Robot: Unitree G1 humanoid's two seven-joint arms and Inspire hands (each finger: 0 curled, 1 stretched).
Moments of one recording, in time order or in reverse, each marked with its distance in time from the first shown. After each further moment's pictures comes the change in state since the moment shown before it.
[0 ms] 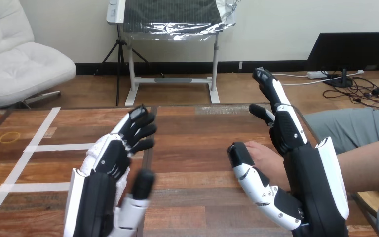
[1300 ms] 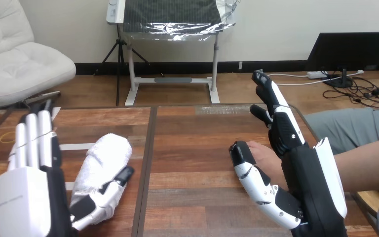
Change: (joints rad) left arm 0.011 0.005 0.110 -0.164 0.695 0.680 0.453; right arm 0.000 -0.003 0.001 0.000 0.027 0.029 0.026
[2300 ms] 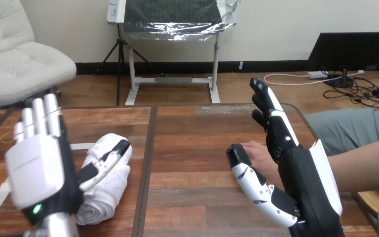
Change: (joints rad) left arm -0.319 0.027 -0.023 0.228 0.022 0.252 -0.112; right arm 0.001 -0.002 -0.009 -0.001 0.028 0.068 0.043
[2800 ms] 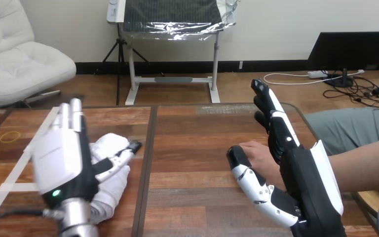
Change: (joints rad) left arm -0.143 0.001 -0.038 0.175 -0.057 0.035 -0.080; right arm 0.000 -0.005 -0.013 -0.001 0.008 0.015 0.012
